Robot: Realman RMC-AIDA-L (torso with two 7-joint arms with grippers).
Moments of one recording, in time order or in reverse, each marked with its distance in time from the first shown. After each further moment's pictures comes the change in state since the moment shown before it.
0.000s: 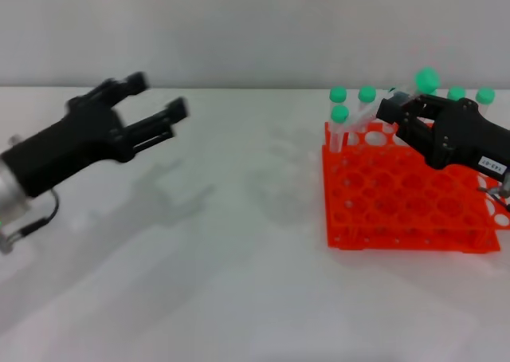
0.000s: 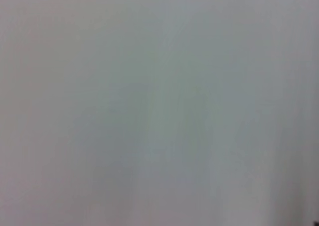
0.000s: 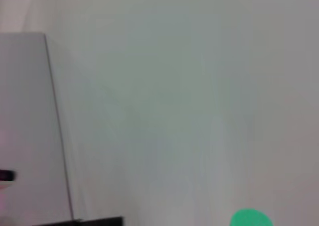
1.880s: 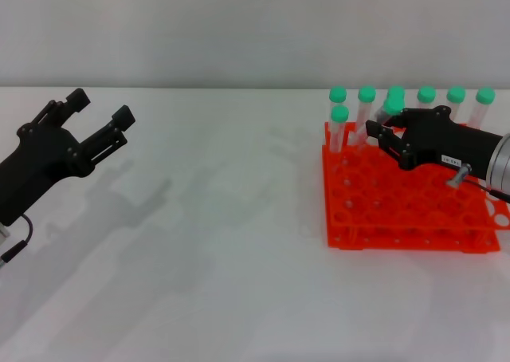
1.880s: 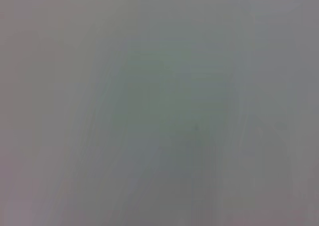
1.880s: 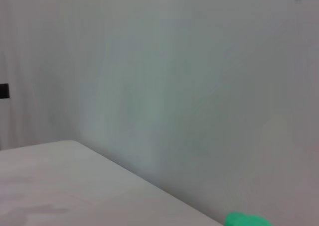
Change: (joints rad) left arm -0.021 0.006 -0.070 -0.344 -0.244 0.038 0.353; right arm 0.097 0.004 -0.093 -0.013 -0.120 0.452 -0.083
